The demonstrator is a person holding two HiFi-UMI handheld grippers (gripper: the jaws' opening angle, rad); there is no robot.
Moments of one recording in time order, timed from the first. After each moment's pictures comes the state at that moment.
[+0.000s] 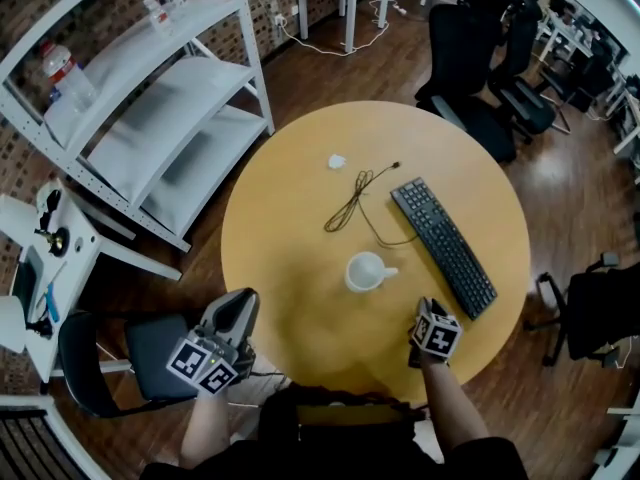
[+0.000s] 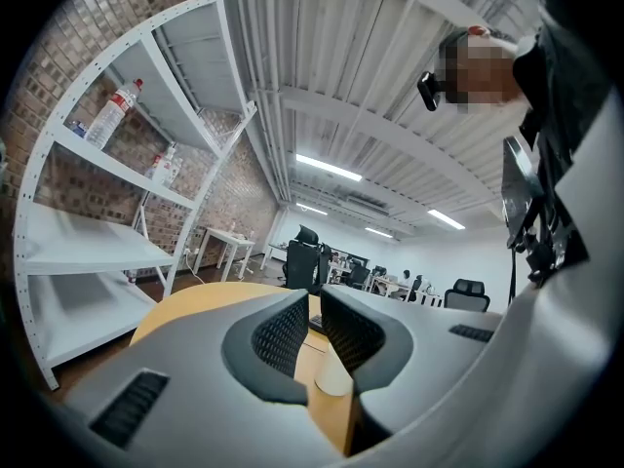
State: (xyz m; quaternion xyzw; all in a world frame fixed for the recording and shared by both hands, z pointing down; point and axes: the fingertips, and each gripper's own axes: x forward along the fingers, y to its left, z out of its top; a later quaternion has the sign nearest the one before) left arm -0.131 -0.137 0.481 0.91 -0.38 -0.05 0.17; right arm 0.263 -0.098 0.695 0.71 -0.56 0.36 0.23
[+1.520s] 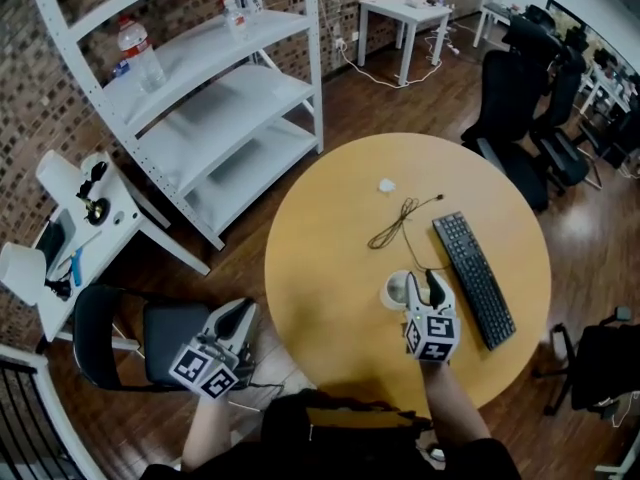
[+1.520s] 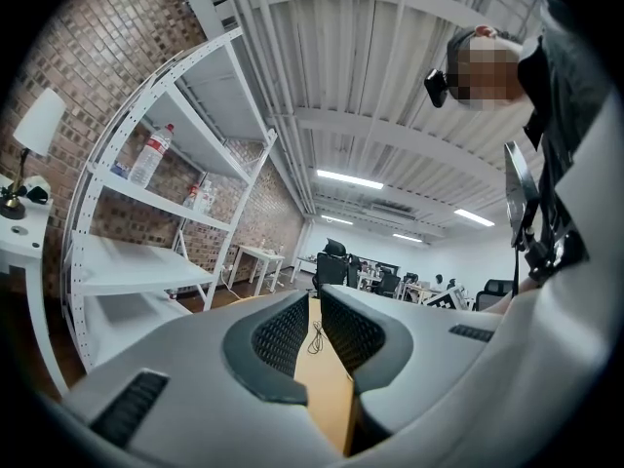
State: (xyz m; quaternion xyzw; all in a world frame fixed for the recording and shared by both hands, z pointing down) left arm -0.216 -0.097 0.470 0.87 -0.46 -0.07 0.14; right arm 0.112 -0.200 0.553 0.61 -0.78 0.11 0.12
